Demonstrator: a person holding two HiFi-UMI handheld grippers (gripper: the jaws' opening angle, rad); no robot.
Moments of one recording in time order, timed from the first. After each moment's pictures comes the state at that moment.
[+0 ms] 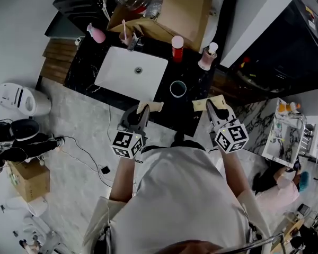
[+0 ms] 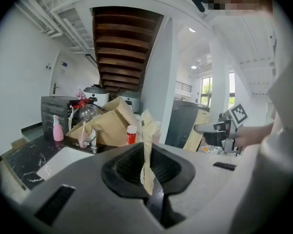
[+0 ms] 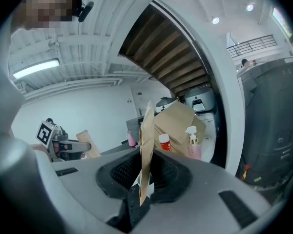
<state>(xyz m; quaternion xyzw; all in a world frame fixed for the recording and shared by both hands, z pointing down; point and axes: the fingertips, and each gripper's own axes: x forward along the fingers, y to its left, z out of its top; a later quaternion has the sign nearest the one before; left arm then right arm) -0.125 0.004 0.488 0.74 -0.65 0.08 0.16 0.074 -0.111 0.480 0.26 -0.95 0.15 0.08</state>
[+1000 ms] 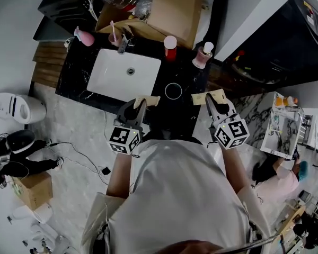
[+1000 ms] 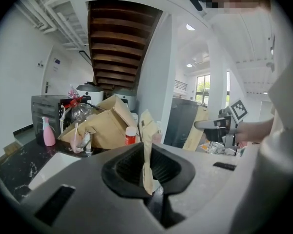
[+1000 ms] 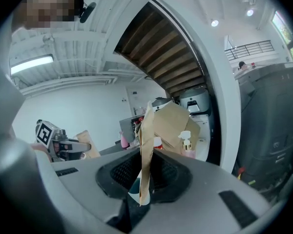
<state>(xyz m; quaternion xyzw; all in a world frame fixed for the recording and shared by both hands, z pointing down) -0.143 -0.046 0.495 0.76 -0.62 0.09 0.16 0.064 -0.150 0.479 0.29 -0.94 0.15 0.09</state>
